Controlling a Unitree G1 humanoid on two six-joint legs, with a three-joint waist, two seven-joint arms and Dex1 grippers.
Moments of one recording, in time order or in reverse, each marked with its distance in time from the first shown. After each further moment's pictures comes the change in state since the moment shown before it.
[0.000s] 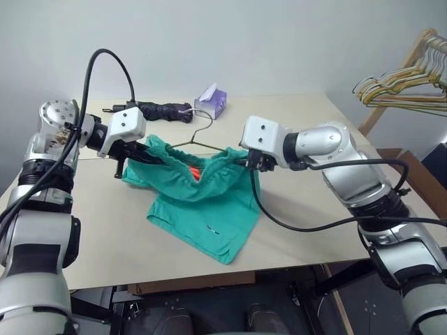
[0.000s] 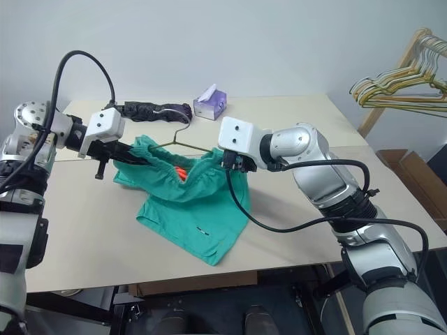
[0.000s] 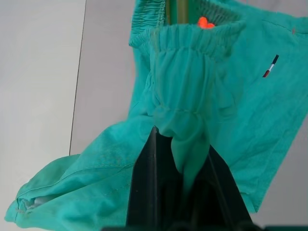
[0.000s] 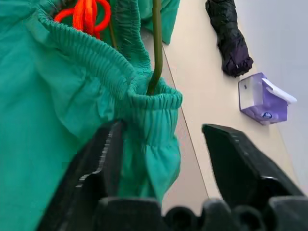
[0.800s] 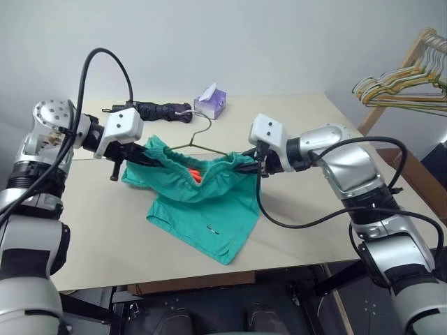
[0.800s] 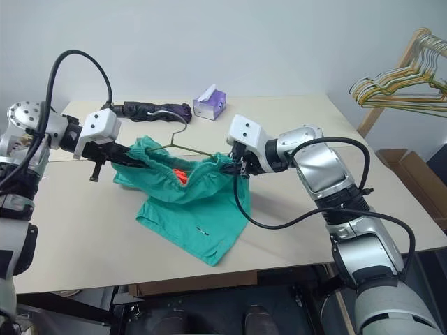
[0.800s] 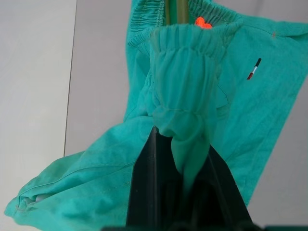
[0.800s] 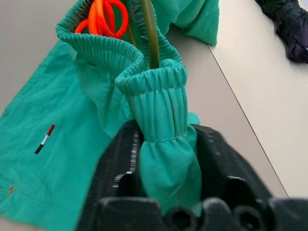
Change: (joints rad) left arm 0.031 0.080 -0.111 -0.099 -0.152 0.025 0.000; right arm -0.002 0.072 -0.092 0.197 0.151 0.022 0.184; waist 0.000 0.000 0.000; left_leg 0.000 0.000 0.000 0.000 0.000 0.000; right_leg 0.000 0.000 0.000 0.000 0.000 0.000
